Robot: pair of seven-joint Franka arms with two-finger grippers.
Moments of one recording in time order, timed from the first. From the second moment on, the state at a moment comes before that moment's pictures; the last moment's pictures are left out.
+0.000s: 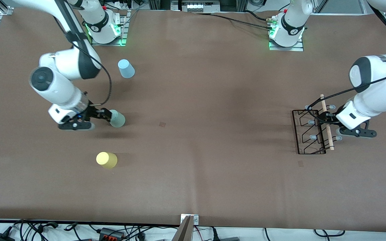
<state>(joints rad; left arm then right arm) 0.08 0.23 0.02 -2.03 0.03 2.26 0.17 0.12 0.28 0.09 -2.07 0.01 2.40 0.18</state>
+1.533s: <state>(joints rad) 0.06 0.20 -0.29 -1.76 0.02 1.97 -0.08 0.15 0.33 0.09 -2.24 0.00 2.62 0.18</state>
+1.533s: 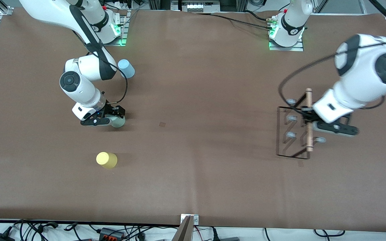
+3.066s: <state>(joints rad) -0.35 0.51 -0.46 -1.61 0.16 2.07 -0.83 0.15 0.28 0.09 -2.18 0.00 2.48 0.18</state>
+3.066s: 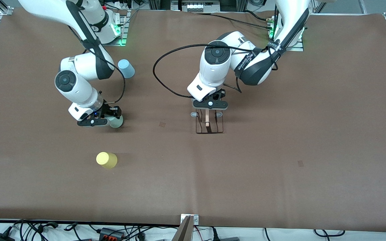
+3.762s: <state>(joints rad) -0.35 0.55 -0.46 -1.60 0.16 2.12 -0.84 0.14 0.13 0.08 -2.02 0.00 2.18 0.18</state>
